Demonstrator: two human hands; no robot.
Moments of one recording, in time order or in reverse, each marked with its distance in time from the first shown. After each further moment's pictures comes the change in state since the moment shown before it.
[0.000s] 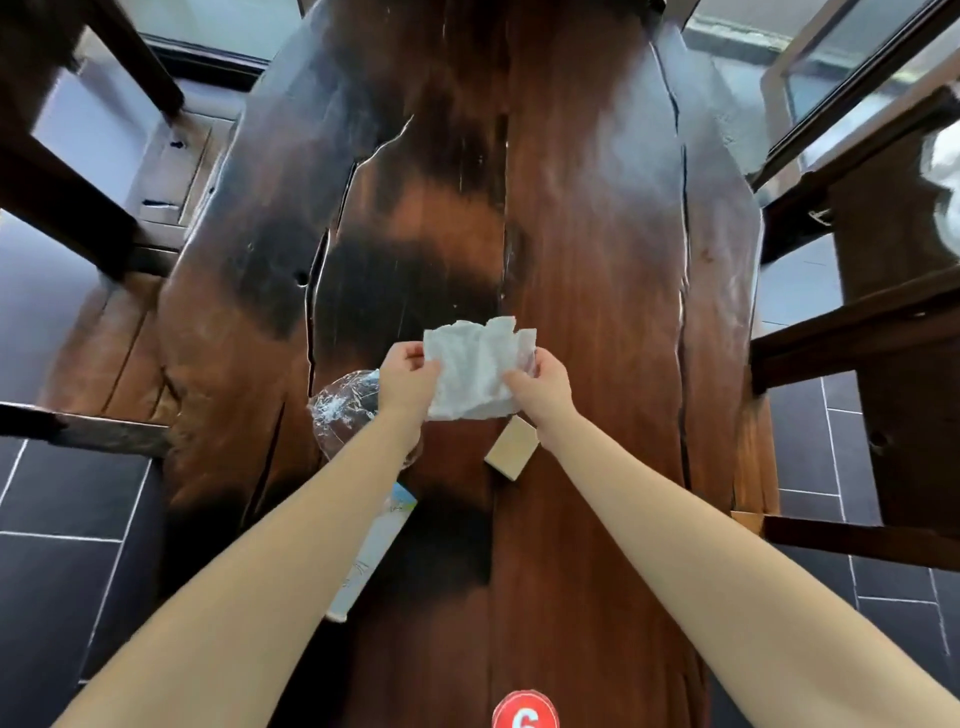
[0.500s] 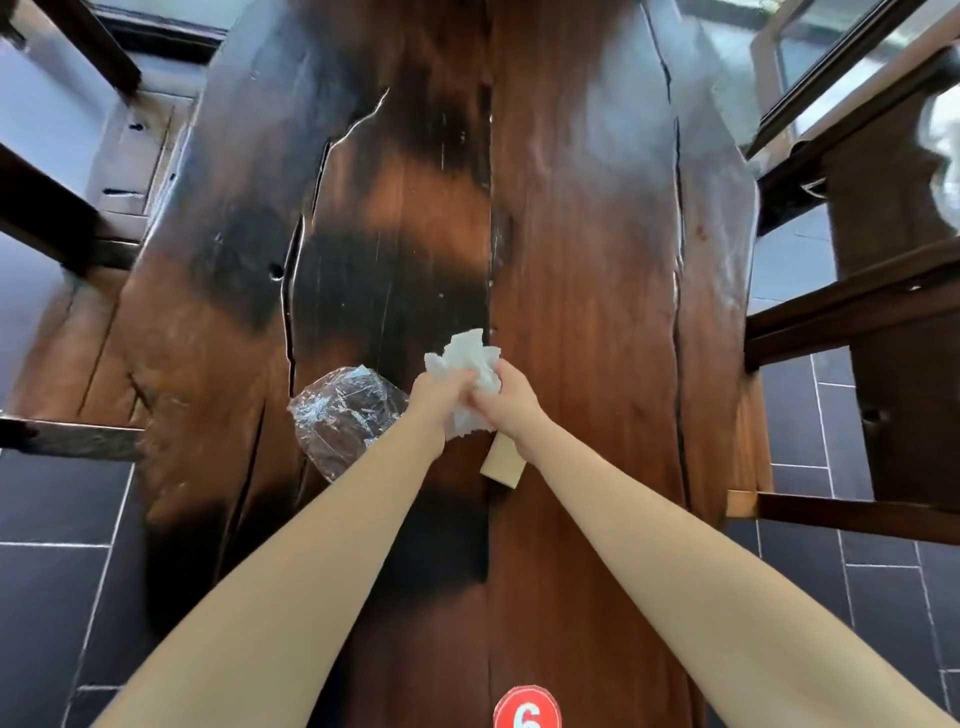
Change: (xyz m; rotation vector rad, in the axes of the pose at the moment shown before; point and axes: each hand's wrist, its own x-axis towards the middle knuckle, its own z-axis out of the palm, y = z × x) left_hand -0.001 -0.005 0.038 0.069 -0.162 -0.356; right_hand -0.007 0.013 0.018 -0.140 -0.164 0.011
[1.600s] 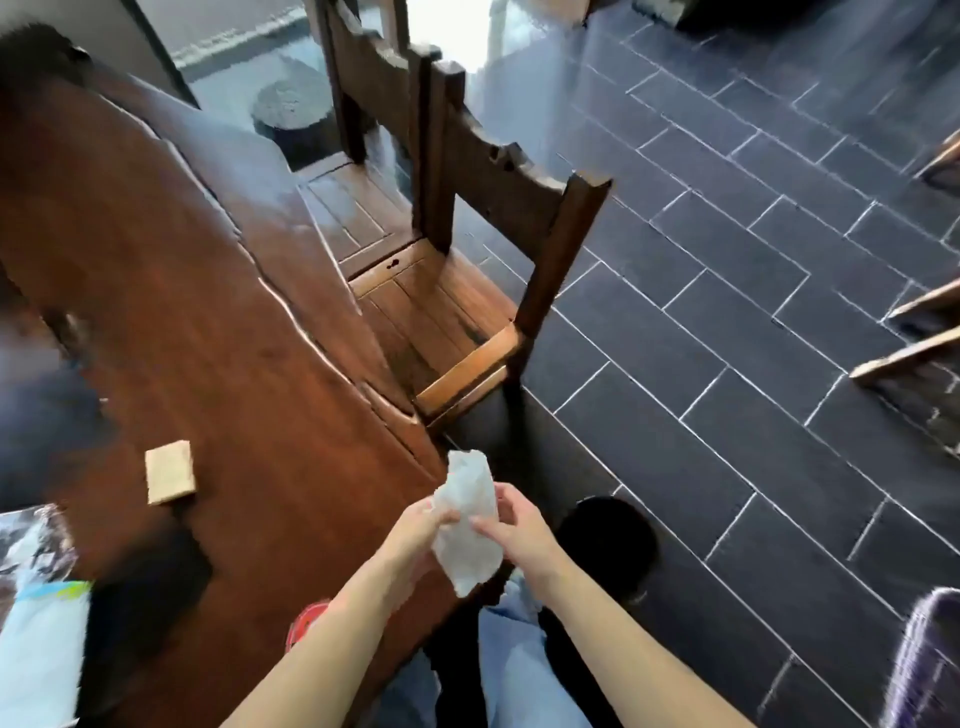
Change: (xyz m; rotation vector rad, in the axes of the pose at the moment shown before) left_hand -0.208 -0.276 0.233 0.540 -0.647 0.087; right_hand -0.316 0.366 -0.129 0.846 0.389 0.061
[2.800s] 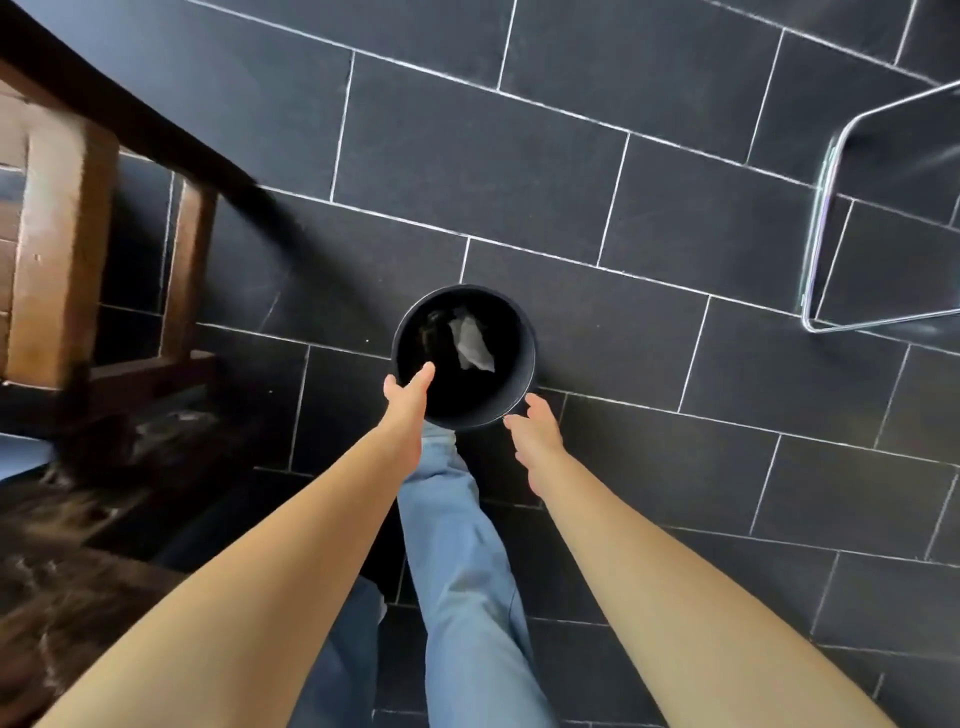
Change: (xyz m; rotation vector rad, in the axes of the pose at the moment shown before) left_hand 0.262 -0.190 0.254 0.498 0.060 -0.515; right_hand 0.068 0.287 -0.241 0.562 0.665 0.759
